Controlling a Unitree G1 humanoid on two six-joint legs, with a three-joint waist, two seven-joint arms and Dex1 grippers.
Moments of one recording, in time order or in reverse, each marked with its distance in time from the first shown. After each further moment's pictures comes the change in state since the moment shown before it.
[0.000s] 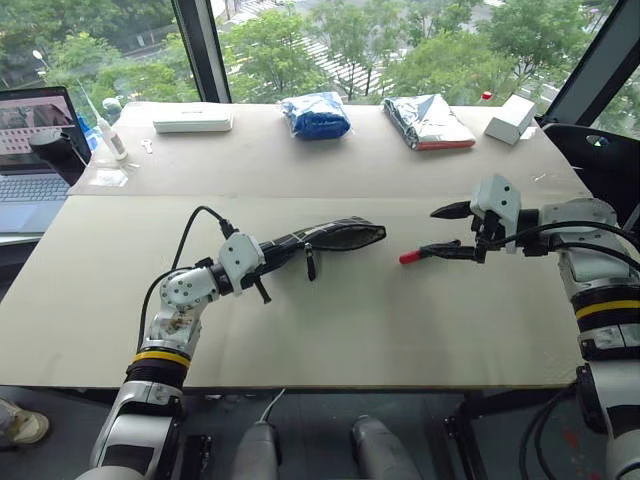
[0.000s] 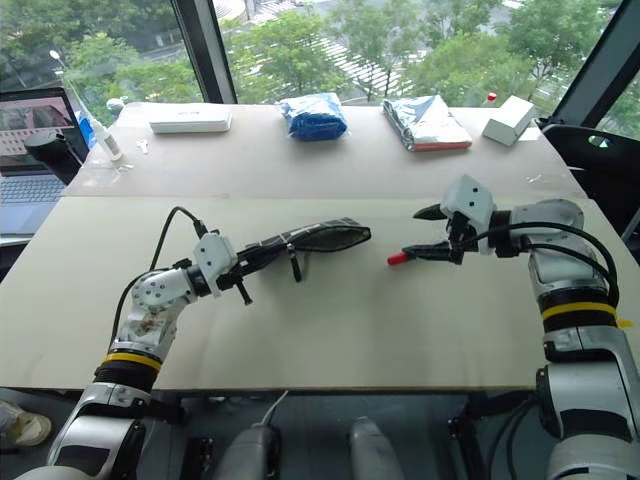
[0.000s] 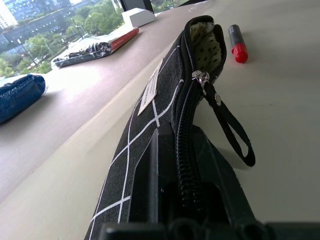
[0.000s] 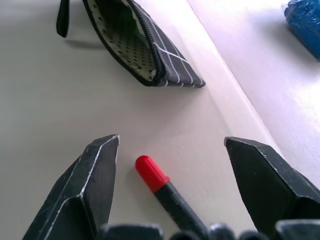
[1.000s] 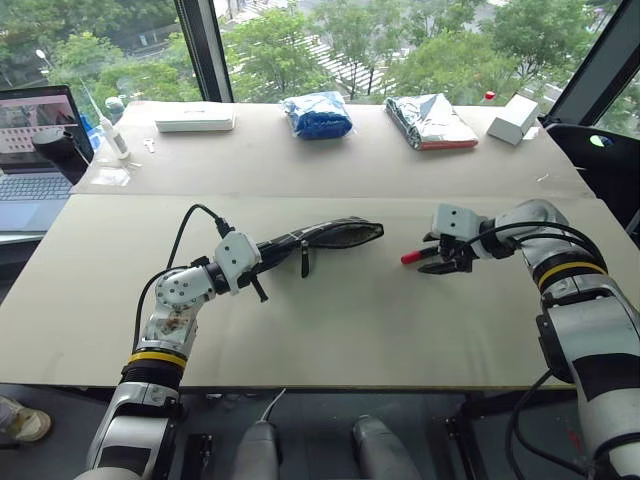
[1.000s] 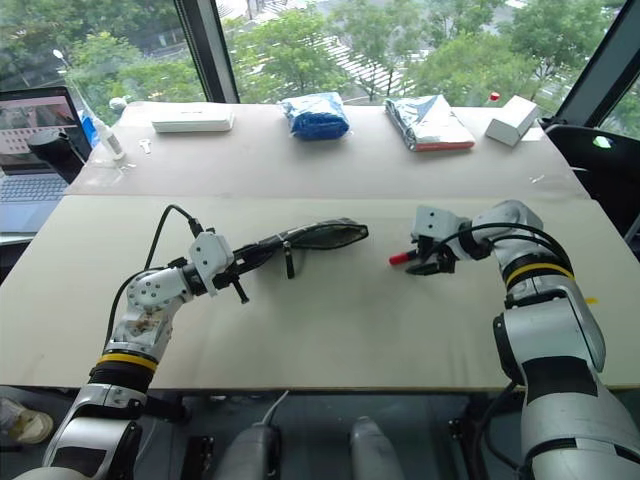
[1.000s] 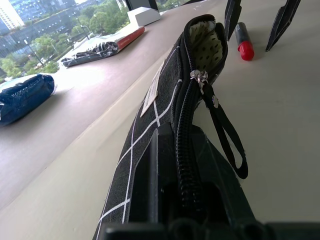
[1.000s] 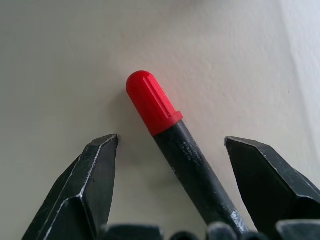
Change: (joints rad) left arm 0.019 0.017 0.006 -0.027 0.000 0.001 0.012; right arm -0.278 0.112 0.178 0.596 -0.425 -0.248 -0.126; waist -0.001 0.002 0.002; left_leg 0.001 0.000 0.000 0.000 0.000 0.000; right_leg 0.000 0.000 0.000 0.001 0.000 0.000
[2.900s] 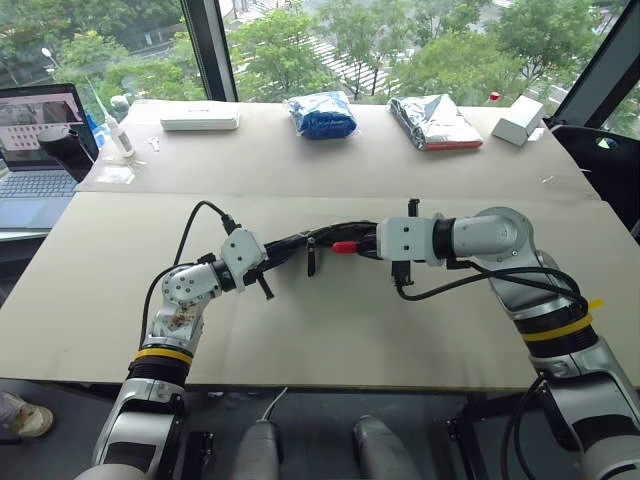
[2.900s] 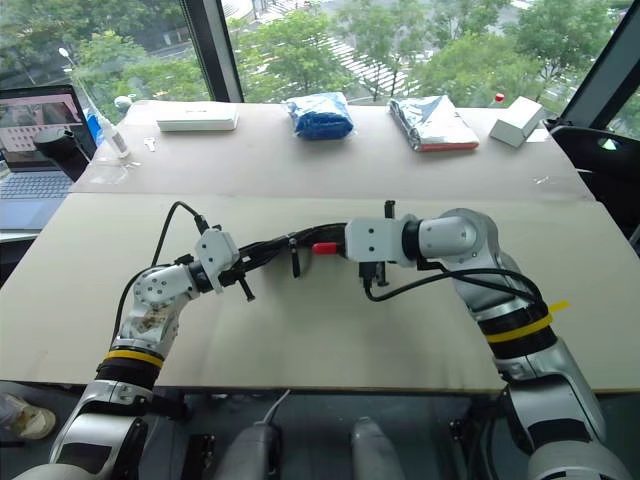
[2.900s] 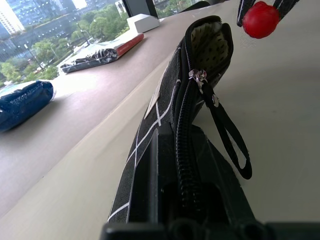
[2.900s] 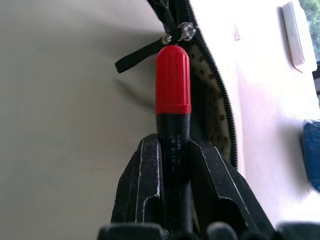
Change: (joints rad) left arm -0.026 -0.024 -0.009 0.004 -0.001 0.006 -0.007; right arm 0.383 0.005 -0.033 -1.265 0.138 0.429 -0.042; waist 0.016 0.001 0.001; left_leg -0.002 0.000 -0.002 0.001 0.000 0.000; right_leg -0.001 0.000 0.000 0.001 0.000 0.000
